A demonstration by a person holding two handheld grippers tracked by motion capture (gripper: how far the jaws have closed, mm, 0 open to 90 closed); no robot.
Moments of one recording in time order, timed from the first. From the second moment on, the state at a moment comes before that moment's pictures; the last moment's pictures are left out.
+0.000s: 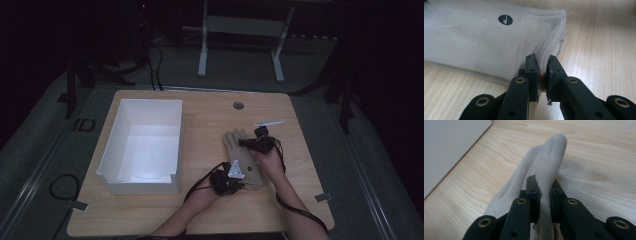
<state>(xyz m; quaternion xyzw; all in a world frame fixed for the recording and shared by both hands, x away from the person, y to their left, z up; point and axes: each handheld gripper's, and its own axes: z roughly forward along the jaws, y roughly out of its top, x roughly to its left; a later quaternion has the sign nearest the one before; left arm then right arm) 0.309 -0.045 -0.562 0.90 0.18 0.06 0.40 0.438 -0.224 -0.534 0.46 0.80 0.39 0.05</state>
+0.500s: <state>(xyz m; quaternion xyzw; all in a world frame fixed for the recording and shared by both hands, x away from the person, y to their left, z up) 0.307 -0.043 -0.565 0.89 0.19 0.05 0.40 0.440 -0.210 -0.553 0.45 0.81 0.37 -0.01</state>
